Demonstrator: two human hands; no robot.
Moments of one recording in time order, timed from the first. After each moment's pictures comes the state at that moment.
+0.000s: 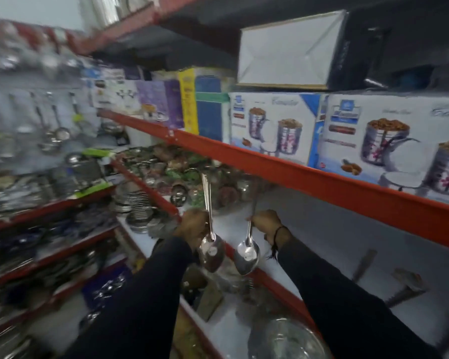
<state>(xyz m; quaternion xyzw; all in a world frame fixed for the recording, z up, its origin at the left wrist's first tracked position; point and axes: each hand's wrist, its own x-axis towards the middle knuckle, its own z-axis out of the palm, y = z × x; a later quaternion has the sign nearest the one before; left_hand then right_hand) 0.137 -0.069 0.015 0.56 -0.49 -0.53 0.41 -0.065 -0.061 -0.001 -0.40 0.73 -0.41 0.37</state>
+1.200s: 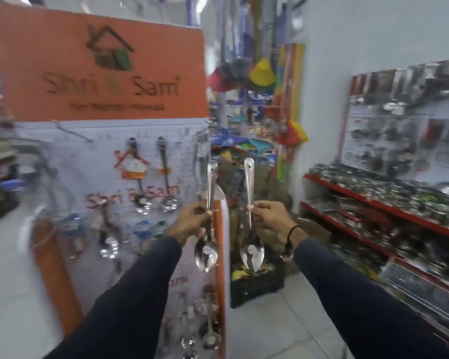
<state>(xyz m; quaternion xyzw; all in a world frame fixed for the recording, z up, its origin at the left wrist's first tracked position) 0.524 0.635 0.070 0.81 0.03 0.13 0.58 0.576 0.409 0.074 -0.74 -0.07 0.02 0.67</state>
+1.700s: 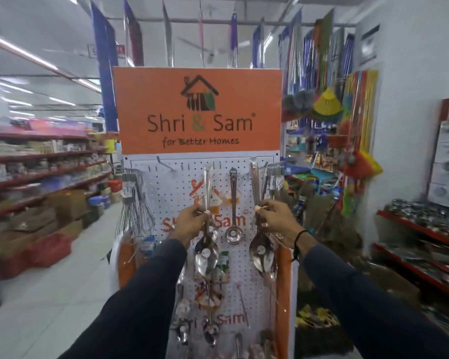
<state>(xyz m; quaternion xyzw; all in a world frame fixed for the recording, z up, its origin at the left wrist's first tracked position) 0.482 0.804 0.138 0.76 0.14 0.28 0.56 0.579 0.590 0.150 -0.74 -0.23 0.02 0.63</state>
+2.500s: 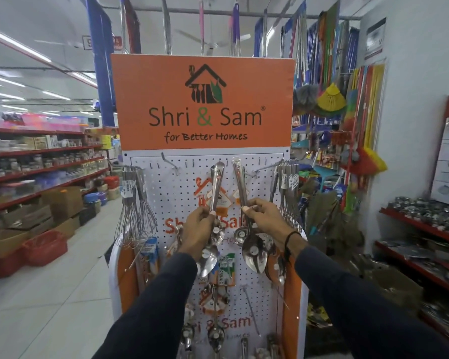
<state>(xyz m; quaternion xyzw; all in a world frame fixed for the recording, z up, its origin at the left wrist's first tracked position) 0.514 0.825 0.111 0.70 0.13 0.30 0.63 0.596 0.658 0.144 -0.77 -0.26 0.03 0.59</state>
